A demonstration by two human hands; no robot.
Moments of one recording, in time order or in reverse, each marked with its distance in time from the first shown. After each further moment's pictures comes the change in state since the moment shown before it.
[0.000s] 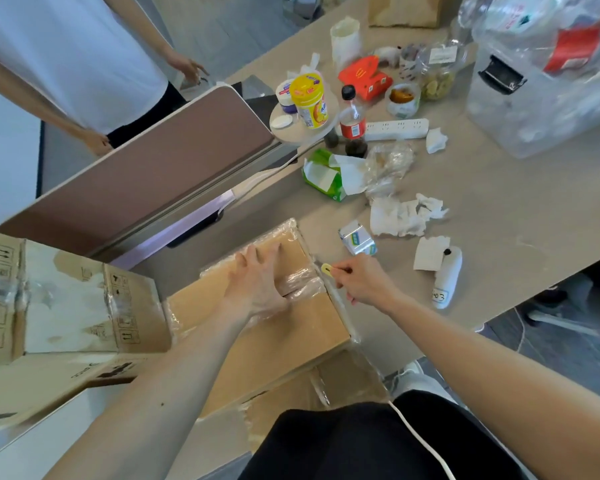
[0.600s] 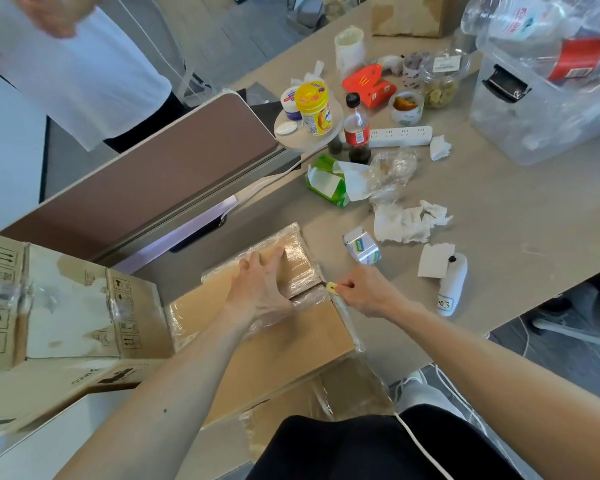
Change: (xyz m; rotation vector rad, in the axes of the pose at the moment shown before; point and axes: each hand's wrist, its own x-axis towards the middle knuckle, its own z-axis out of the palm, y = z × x) left_hand 0.000 0.002 -0.006 -0.038 0.016 -0.015; right_hand -0.010 -0.007 -0.006 -0.176 -0.117 -0.075
